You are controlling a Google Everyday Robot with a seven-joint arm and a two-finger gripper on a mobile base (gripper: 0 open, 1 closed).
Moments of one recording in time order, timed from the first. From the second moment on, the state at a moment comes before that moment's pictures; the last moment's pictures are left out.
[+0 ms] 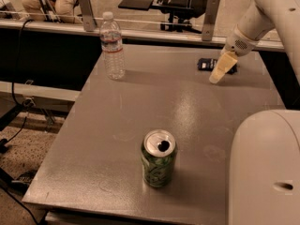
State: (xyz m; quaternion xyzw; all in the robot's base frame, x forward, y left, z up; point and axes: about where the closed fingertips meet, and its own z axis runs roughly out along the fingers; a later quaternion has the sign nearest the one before) arm 0.712 -0.248 0.827 -0.52 0.84 0.07 0.17
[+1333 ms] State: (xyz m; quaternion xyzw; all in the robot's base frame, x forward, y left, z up) arm 0.708 -0.245 0.831 -0.52 0.83 0.08 0.17
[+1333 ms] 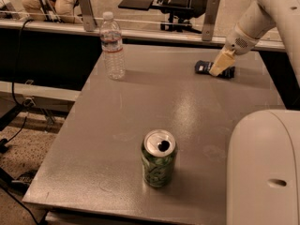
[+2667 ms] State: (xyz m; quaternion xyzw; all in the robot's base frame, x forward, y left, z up) arm 0.664 -0.175 0.967 -0.56 0.76 0.16 0.29
